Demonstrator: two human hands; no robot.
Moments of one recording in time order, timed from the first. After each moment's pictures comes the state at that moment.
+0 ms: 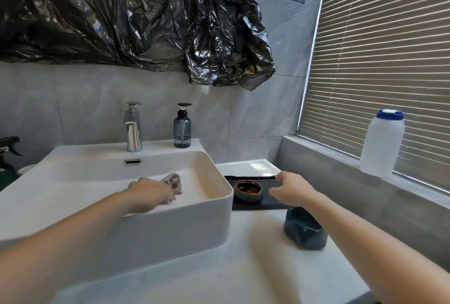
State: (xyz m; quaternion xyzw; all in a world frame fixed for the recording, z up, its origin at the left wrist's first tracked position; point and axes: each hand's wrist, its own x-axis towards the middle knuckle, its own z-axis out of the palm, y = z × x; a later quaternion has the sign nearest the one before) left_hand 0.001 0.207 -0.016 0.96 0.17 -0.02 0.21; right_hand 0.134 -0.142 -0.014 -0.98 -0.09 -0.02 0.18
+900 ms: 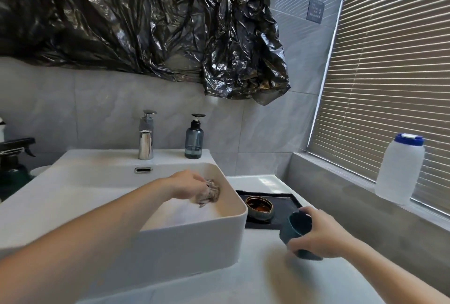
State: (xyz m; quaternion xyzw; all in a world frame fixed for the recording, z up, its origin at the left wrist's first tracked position) left_hand 0.055 0.186 0.015 0.93 0.10 0.00 0.35; right_hand 0.085 -0.173 -0.026 -0.97 -0.11 0.02 0.23
